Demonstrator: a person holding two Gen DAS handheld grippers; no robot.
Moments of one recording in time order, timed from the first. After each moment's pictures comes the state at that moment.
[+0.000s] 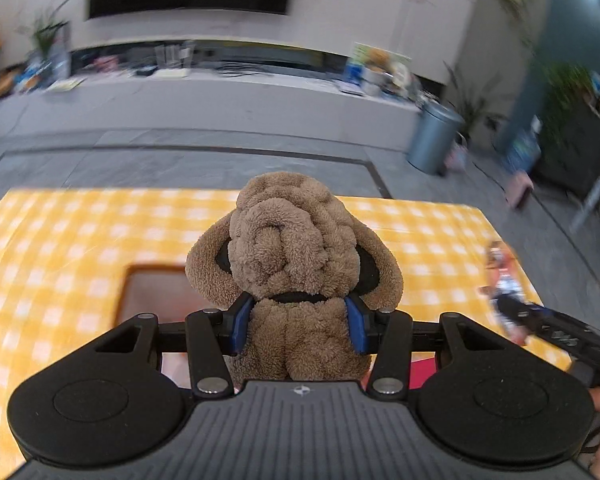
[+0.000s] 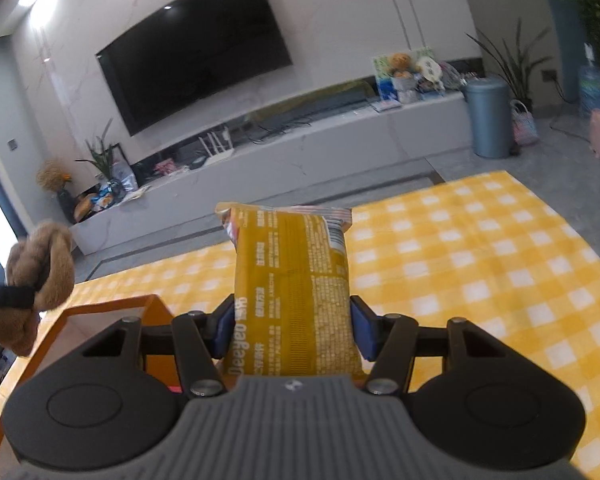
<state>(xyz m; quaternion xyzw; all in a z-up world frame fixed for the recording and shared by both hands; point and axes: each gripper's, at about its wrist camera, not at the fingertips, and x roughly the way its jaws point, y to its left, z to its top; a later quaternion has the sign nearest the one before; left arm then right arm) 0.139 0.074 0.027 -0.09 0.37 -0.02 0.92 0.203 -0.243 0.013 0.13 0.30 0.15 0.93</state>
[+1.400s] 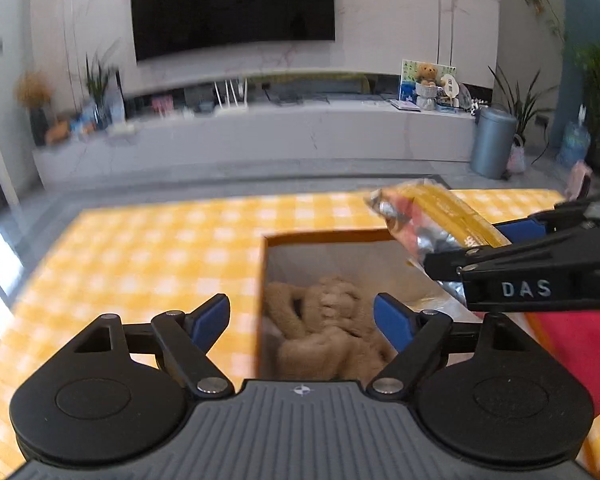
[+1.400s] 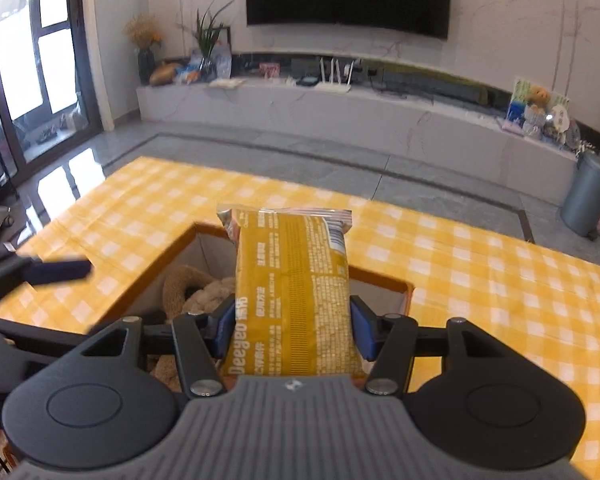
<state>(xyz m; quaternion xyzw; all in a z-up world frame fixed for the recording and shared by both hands) 0.089 0.138 -0.011 0.02 0.31 0.06 0.95 0.203 0.003 0.035 -0.09 0.36 0.26 0.89</state>
